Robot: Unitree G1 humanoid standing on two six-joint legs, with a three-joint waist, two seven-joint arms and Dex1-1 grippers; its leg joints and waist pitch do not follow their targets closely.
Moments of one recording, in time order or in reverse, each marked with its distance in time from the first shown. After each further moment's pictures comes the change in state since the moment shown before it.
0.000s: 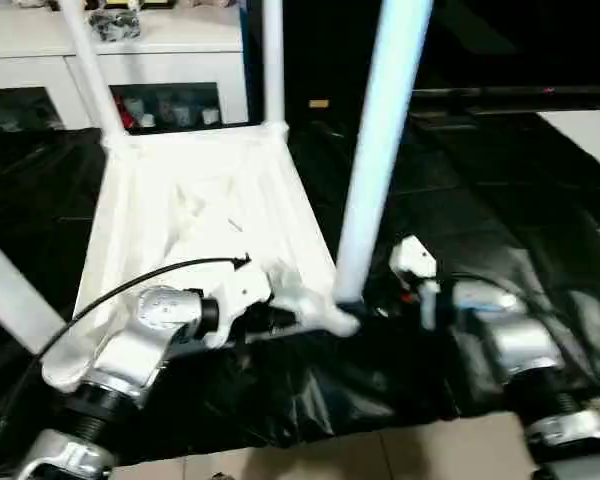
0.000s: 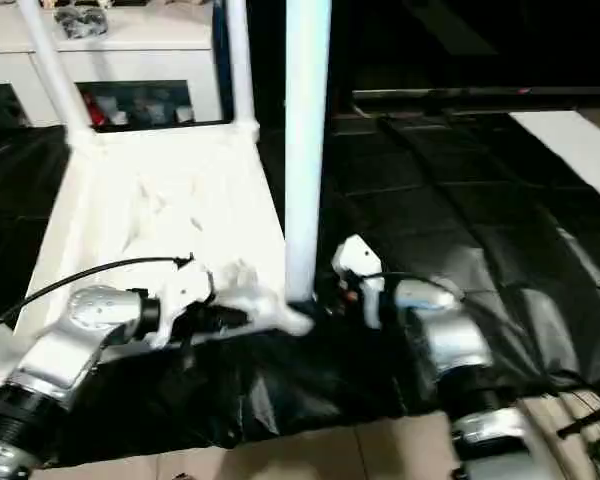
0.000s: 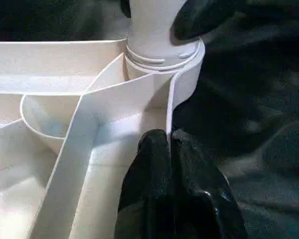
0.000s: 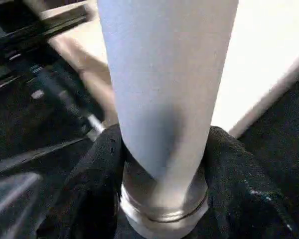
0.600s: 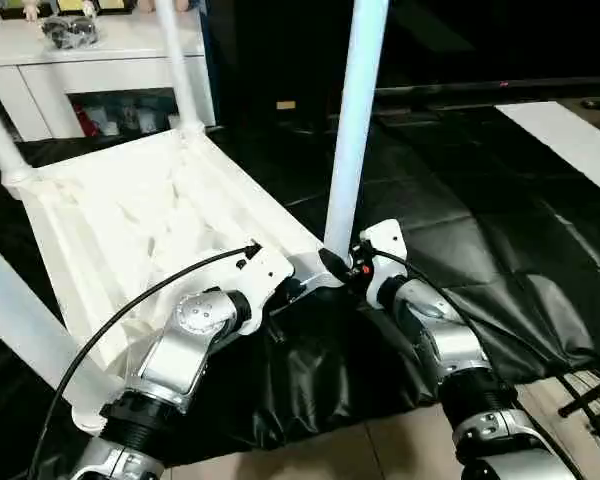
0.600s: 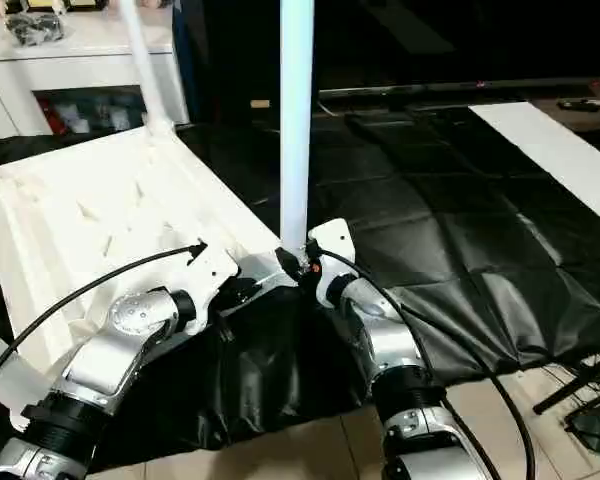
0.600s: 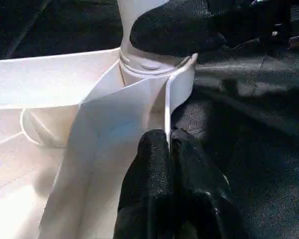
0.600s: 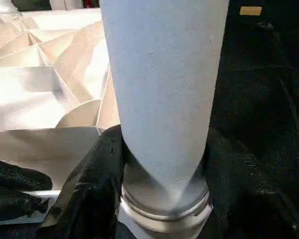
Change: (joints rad) left arm 0.012 -0.152 0.027 -0.031 0.085 0.107 0.282; right arm -0.026 0.230 -0.085 0.071 -0.063 -0.046 -0.499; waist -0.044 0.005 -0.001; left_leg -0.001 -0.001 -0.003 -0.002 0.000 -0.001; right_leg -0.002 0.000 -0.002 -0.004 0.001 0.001
